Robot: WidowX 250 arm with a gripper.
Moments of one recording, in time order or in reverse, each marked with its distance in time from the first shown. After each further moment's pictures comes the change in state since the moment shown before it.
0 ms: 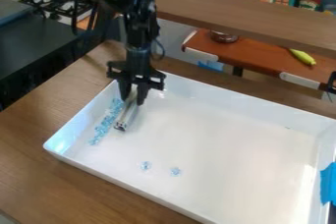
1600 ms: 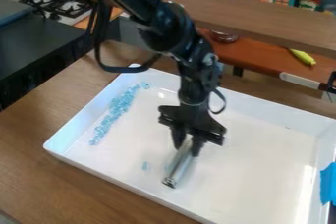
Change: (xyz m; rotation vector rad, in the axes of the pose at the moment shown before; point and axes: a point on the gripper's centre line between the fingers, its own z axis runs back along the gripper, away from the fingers) arm -0.084 -0.113 0.005 -0.093 -0.098 -0.223
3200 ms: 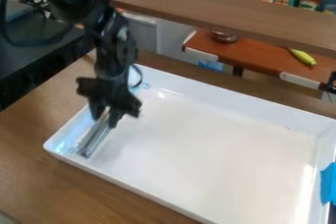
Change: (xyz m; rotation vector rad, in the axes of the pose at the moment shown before) arm -0.016 0.115 0.032 0.155 -0.036 0.095
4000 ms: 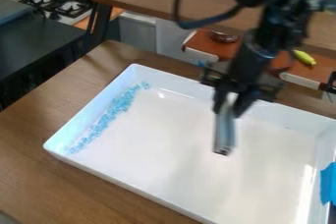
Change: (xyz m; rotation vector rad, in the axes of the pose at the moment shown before) arm 0.019 -0.181 0.084 0.079 0.087 0.190
